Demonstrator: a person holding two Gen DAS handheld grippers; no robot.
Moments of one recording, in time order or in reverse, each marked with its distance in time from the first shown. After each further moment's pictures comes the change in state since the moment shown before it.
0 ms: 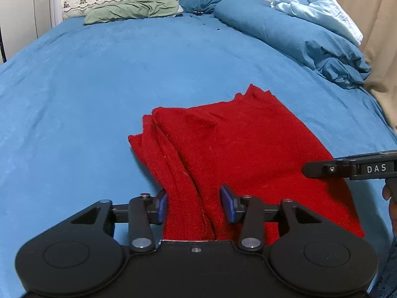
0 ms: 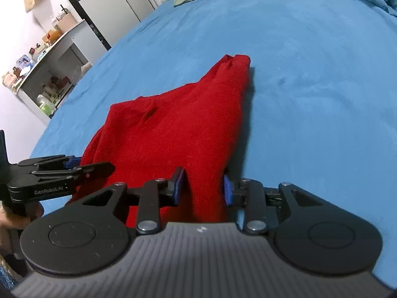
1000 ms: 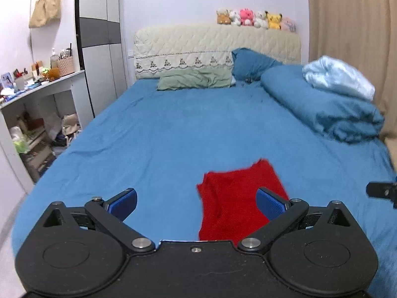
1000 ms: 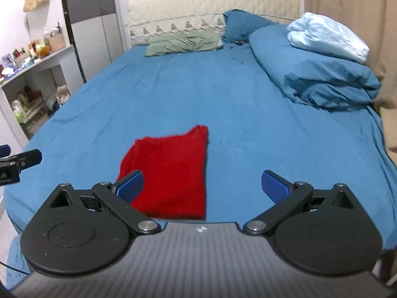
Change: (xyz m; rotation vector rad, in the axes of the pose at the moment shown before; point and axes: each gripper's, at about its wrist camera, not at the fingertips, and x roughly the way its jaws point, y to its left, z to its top) left arm -0.285 -0.093 -0.029 -0.058 -0.259 0.329; right arm -0.292 0.161 -0.053 -0.114 -0.220 -0.380
